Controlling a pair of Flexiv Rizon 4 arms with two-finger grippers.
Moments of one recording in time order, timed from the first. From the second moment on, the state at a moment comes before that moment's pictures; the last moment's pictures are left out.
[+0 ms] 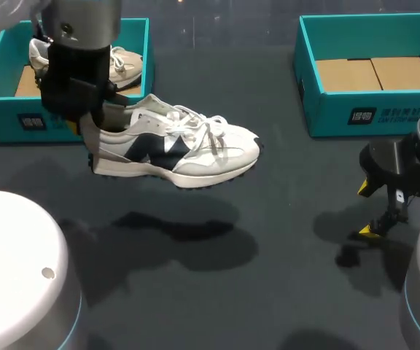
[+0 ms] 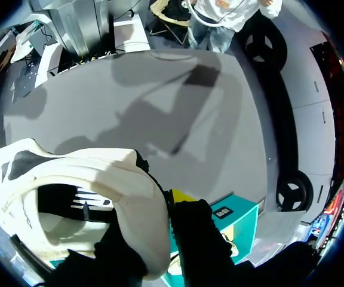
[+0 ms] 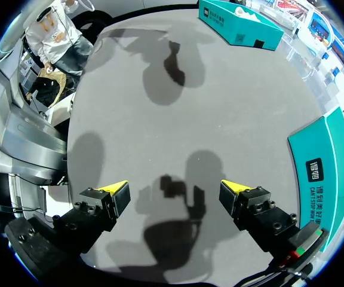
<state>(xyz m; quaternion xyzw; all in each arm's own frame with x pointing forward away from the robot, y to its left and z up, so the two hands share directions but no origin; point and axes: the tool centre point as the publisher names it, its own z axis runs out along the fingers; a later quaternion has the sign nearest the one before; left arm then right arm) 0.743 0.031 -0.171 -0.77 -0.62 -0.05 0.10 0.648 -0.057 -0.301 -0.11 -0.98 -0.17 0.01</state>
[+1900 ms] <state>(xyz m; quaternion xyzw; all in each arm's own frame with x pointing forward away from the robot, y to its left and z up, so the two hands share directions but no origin) 0.694 -0.109 -0.332 -0.75 -0.63 -0.09 0.14 0.648 -0.057 -0.301 -0.11 -0.98 -0.17 0.01</state>
